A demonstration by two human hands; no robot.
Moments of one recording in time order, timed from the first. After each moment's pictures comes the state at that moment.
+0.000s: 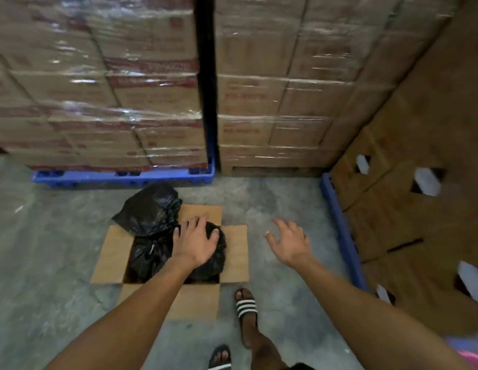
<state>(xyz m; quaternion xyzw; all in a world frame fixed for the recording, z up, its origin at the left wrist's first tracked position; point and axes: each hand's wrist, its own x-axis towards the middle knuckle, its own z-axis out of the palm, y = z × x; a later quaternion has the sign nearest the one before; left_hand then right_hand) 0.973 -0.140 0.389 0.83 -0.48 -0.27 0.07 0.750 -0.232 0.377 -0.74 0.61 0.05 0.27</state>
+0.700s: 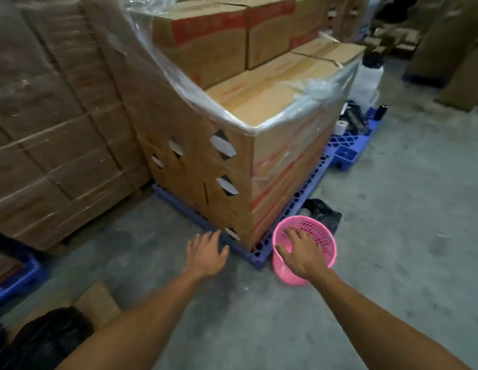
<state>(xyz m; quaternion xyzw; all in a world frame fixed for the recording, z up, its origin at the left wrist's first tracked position) 0.440 -0.063 0.434 0.54 -0.80 -0.24 -0.05 0.215 0.051 0.438 -0.48 0.85 -0.09 0.20</state>
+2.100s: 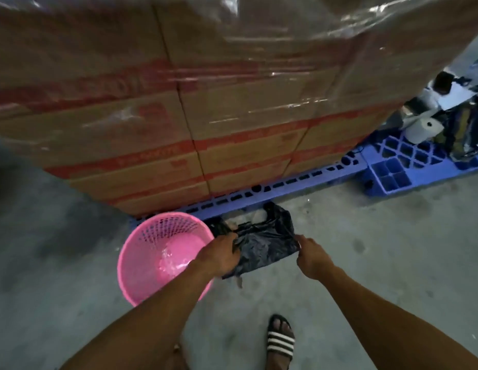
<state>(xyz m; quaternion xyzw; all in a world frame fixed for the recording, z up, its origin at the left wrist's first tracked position) -0.245 -0.172 0.193 0.65 -0.60 -0.46 -0.06 -0.494 -0.194 0.182 -0.62 0.67 0.16 0.38</state>
